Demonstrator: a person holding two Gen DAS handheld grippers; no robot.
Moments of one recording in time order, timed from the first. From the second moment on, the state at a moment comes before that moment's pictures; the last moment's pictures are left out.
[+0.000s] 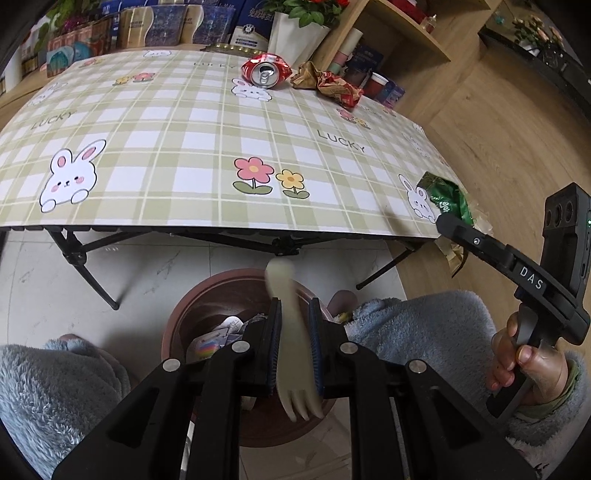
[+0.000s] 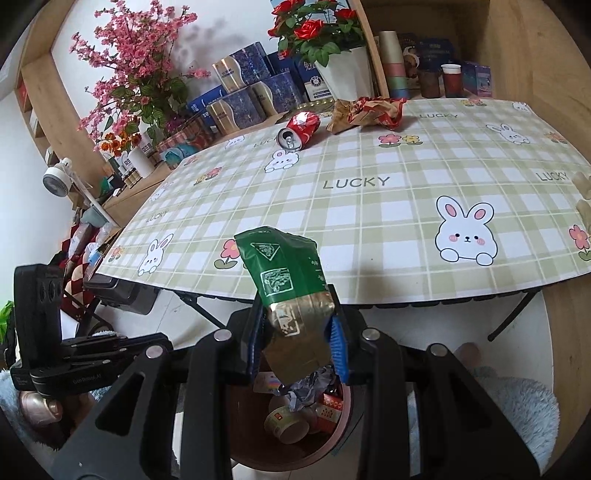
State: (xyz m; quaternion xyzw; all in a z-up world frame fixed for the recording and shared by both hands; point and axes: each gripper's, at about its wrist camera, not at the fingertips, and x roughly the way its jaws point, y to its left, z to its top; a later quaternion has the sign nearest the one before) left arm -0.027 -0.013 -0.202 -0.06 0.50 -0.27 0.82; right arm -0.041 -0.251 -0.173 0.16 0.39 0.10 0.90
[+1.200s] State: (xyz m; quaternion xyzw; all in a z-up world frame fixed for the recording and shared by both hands) left arm -0.024 0.047 -0.193 -0.08 0.47 -0.10 0.88; right arm -0.046 -0.163 -0.225 0.08 0.47 0.15 0.87
